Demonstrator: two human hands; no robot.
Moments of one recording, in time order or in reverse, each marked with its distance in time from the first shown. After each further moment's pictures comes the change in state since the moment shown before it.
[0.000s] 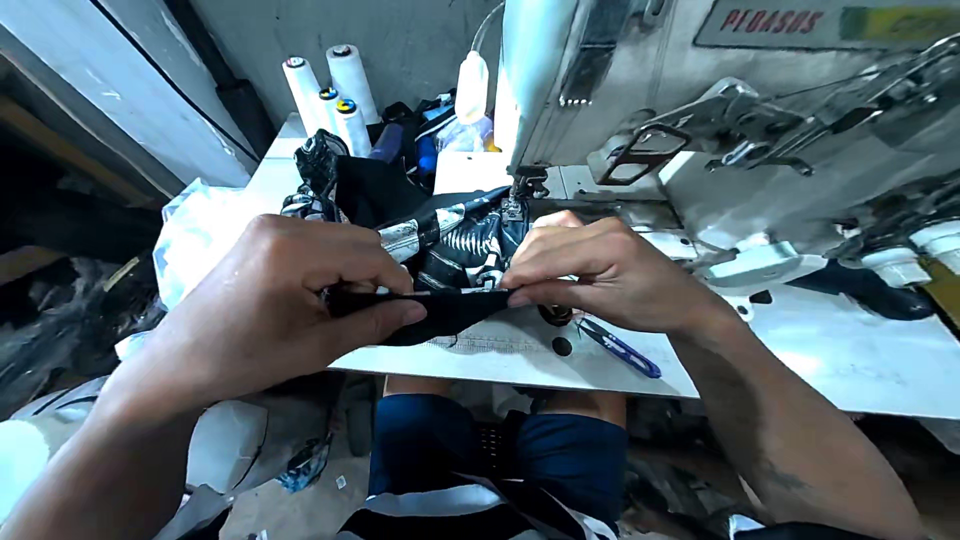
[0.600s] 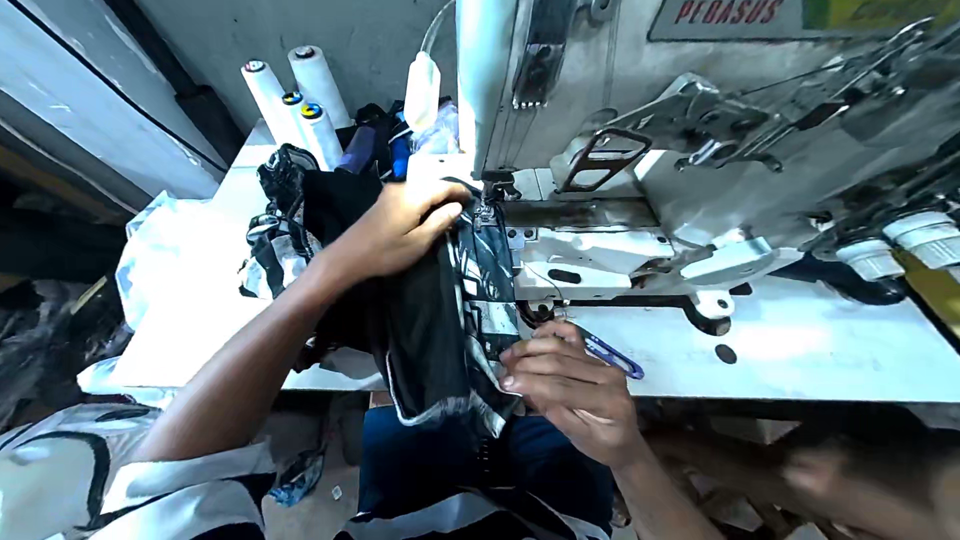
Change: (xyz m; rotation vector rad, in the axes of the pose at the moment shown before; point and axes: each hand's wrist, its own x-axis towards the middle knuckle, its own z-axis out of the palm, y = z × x) left_hand 0.090 -0.098 0.092 0.053 -0.062 -0.042; right_hand -0.099 -0.010 0.104 0.007 0.539 0.043
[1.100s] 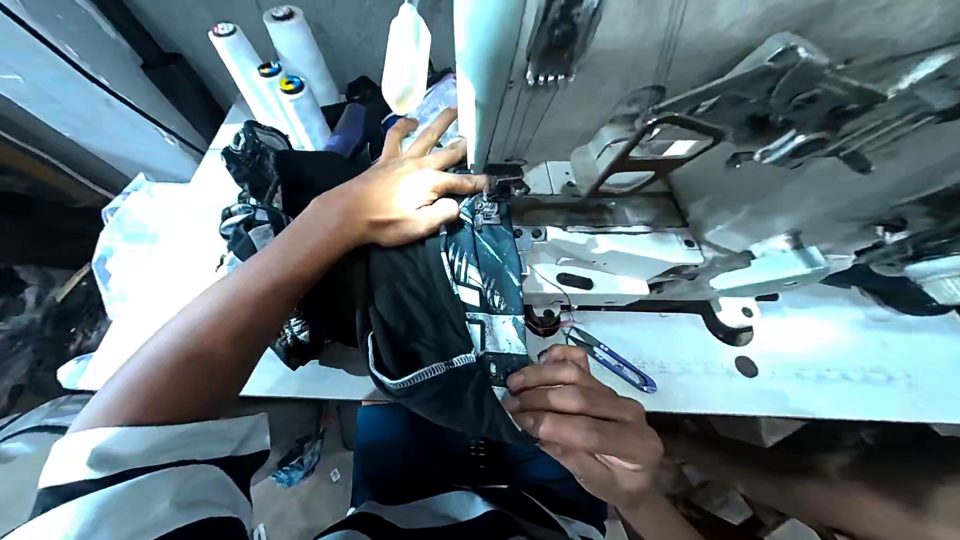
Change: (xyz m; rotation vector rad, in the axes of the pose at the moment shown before) left_hand 0.037 -0.023 -0.010 0.242 -0.290 0.066; right_hand -0.007 -0.005 0.005 0.130 0.076 0.030
